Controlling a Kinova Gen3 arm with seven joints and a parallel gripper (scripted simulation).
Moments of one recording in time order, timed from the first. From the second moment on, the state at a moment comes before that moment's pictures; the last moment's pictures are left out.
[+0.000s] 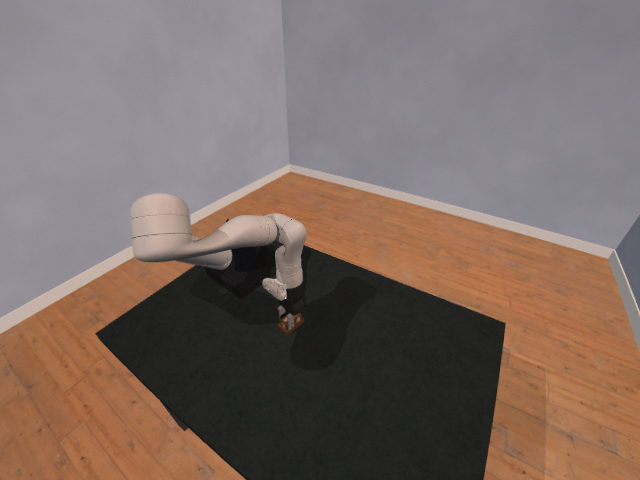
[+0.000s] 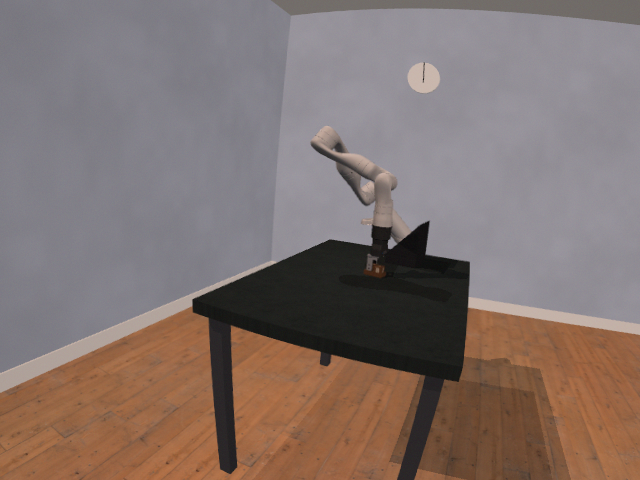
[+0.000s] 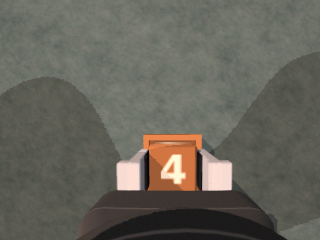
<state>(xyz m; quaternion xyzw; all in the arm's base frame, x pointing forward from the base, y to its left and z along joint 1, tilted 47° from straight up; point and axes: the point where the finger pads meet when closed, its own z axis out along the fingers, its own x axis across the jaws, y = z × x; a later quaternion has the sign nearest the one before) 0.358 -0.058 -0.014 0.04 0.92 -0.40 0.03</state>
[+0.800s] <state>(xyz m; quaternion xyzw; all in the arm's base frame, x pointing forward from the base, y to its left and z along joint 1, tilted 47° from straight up) 0.352 -0.045 0.000 0.04 0.92 -0.40 0.02</state>
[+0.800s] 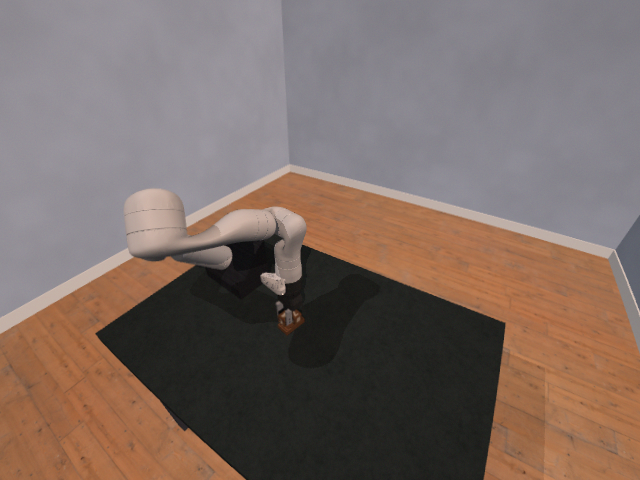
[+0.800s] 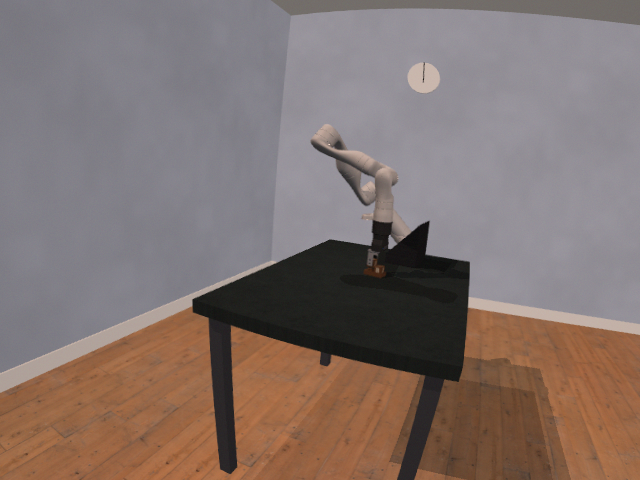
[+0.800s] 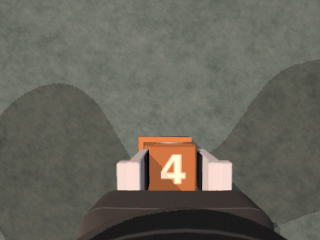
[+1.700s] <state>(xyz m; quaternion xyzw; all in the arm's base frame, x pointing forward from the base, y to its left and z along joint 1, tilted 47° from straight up) 0.355 0.015 0.052 0.04 0.92 -0.39 0.03</state>
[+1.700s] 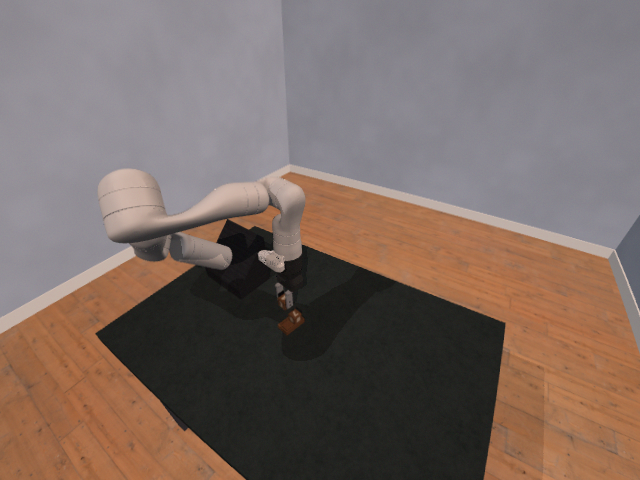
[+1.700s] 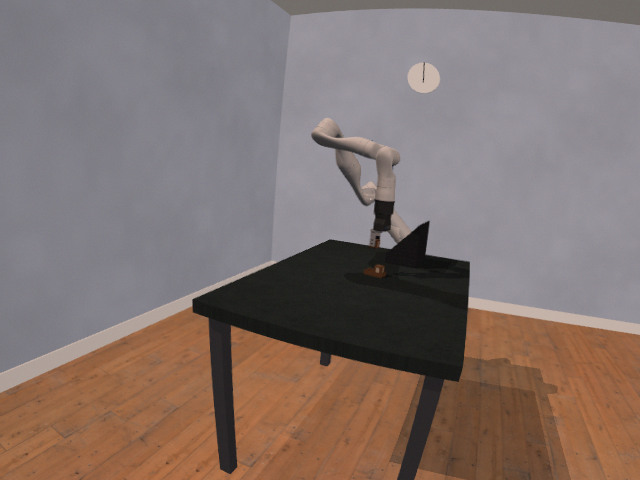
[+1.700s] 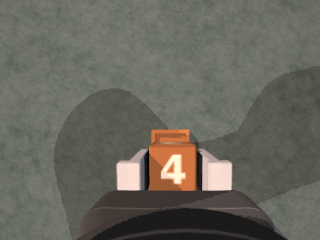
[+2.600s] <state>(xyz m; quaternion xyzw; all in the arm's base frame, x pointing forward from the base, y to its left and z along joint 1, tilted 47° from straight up) 0.369 0.035 0.034 -0.18 0.90 -0.40 -0.06</state>
